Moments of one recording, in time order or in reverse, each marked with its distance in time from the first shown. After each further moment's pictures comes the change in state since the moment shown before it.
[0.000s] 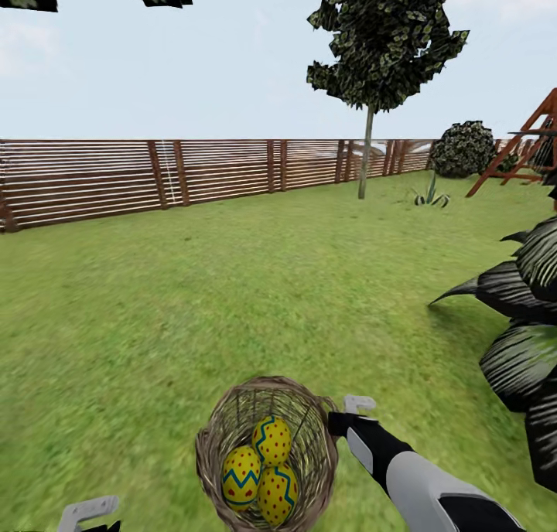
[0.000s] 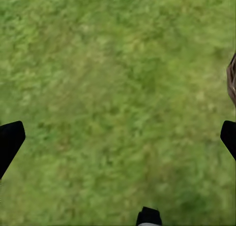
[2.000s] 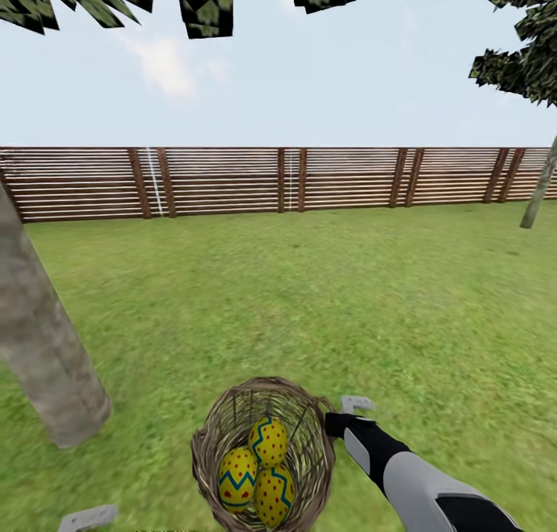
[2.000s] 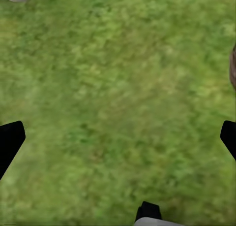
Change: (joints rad) left arm -0.002 0.000 0.000 0.046 0.003 0.000 0.004; right arm 0.000 0.012 0.001 0.004 -0.001 -0.001 0.000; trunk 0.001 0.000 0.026
